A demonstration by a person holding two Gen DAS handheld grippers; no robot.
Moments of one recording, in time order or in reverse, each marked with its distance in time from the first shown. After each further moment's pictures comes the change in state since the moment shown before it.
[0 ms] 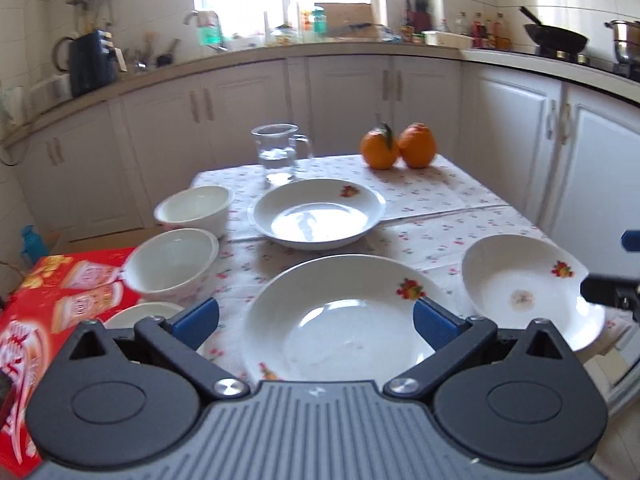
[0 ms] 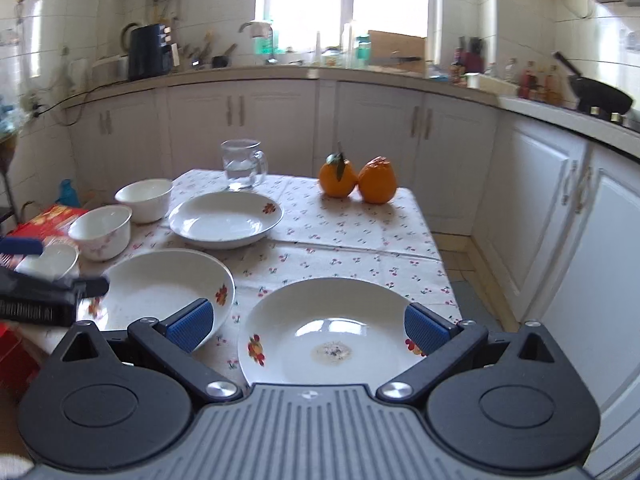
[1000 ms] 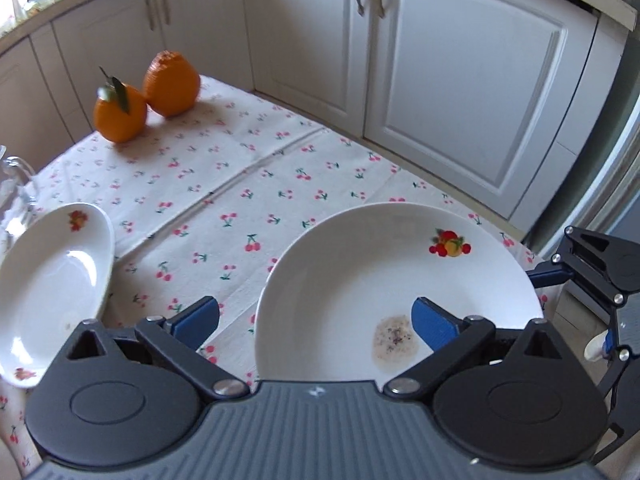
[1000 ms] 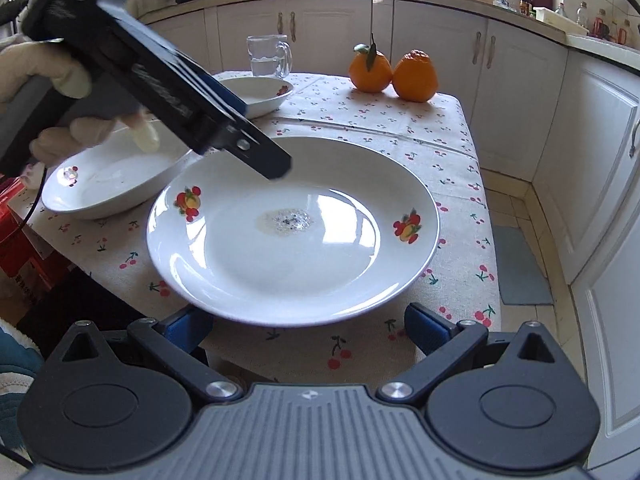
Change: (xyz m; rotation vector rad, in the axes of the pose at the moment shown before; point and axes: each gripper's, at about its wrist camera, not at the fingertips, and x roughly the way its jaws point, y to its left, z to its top) left arm 0.148 -0.133 0.061 0.406 0.310 -0.480; right arm 0.065 -0.064 -0.070 -0.088 0.191 0.168
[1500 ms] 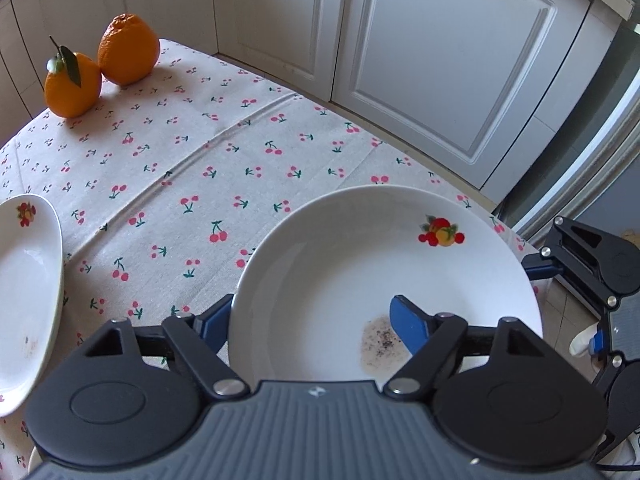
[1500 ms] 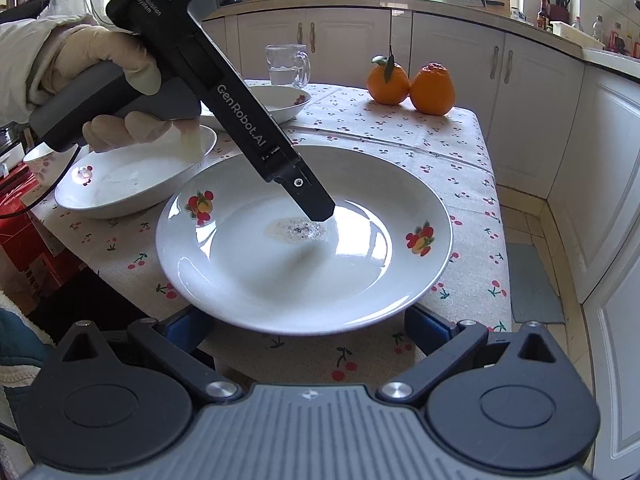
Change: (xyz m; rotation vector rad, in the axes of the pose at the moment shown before) left arm 0.025 0.006 0.013 0.017 0.117 -0.107; right arm 0.003 -0.003 0.001 -0.034 -0.024 0.041
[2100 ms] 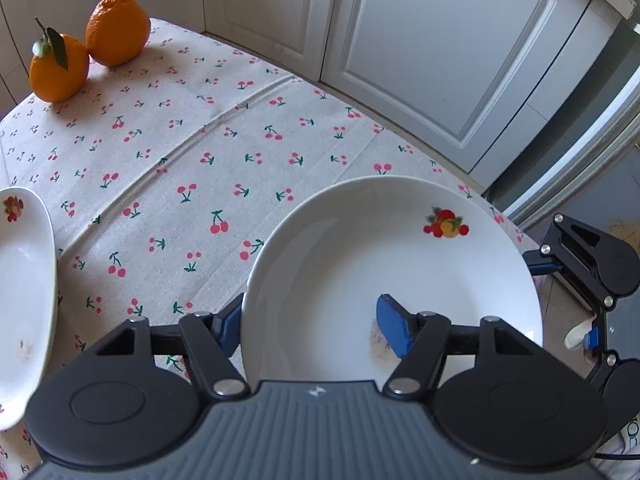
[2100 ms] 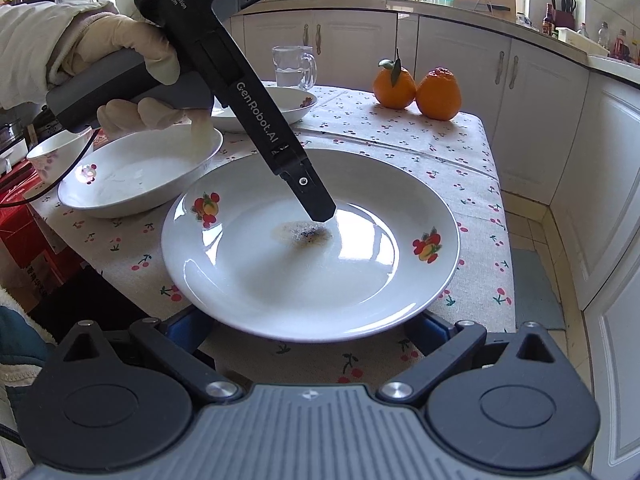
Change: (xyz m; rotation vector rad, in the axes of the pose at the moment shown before) left arm 0.008 0.015 0.007 -0.001 0.078 -0.059; right arm -0.001 0.002 0.000 -0.016 -0.008 0.001
